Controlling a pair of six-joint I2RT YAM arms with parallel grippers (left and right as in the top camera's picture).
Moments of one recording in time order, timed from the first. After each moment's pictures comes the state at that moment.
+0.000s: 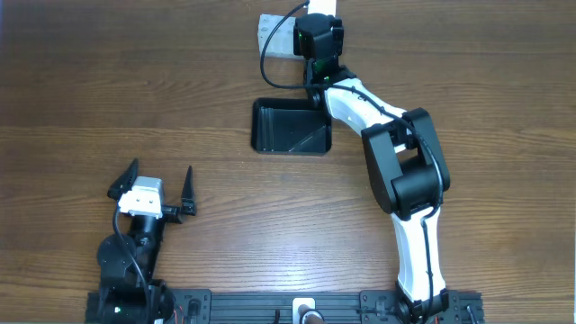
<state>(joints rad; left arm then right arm) -0.04 0.01 0.01 -0.07 0.07 0.06 0.39 2.28 1.58 0.35 0.40 0.12</state>
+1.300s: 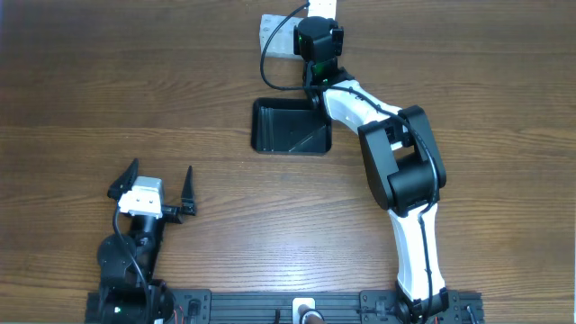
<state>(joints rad) -0.04 0.01 0.01 -0.07 0.07 0.06 0.39 2.31 1.58 0.41 0.43 0.11</state>
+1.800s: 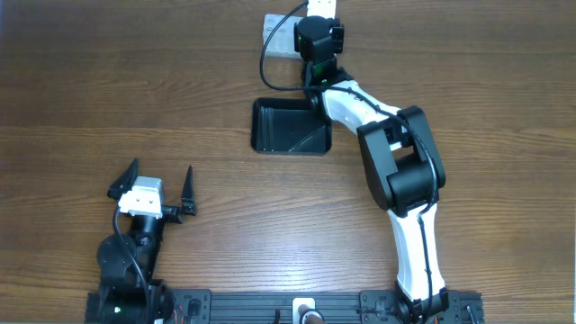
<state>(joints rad) -0.04 0.01 0.01 -0.07 0.07 0.06 0.40 2.31 1.58 0.45 0.48 0.05</state>
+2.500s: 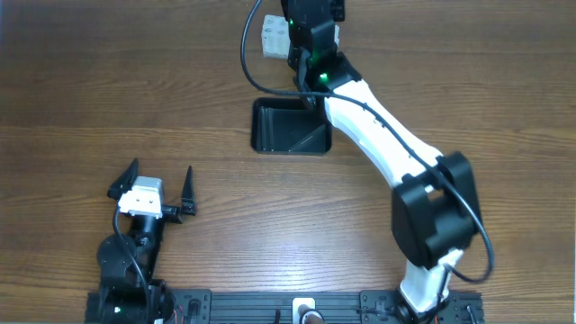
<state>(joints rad) -0.04 0.01 0.01 -0.07 0.07 0.06 0.51 1.93 1.59 0.30 0.63 -0.15</state>
